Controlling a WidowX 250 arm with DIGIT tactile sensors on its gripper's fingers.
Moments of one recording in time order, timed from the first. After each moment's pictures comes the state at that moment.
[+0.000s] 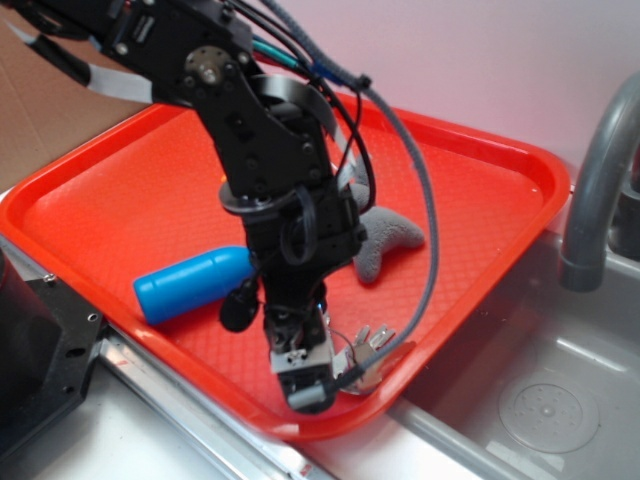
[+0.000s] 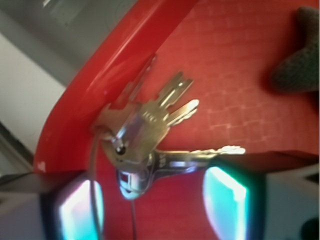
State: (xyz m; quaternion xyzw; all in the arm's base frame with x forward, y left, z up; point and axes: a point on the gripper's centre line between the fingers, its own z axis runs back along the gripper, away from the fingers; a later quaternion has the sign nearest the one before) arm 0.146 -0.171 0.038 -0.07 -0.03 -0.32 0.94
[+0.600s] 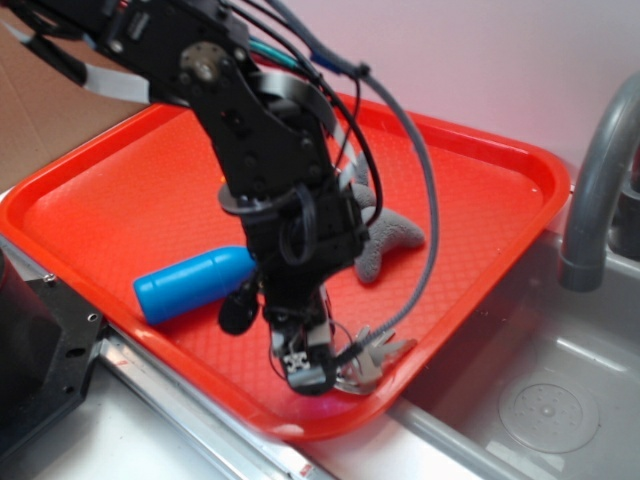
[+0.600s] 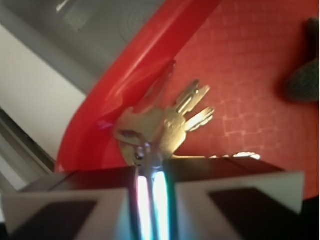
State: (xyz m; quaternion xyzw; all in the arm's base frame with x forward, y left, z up) arm 0.146 -0.179 0.049 -0.09 -0.05 -0.33 0.94
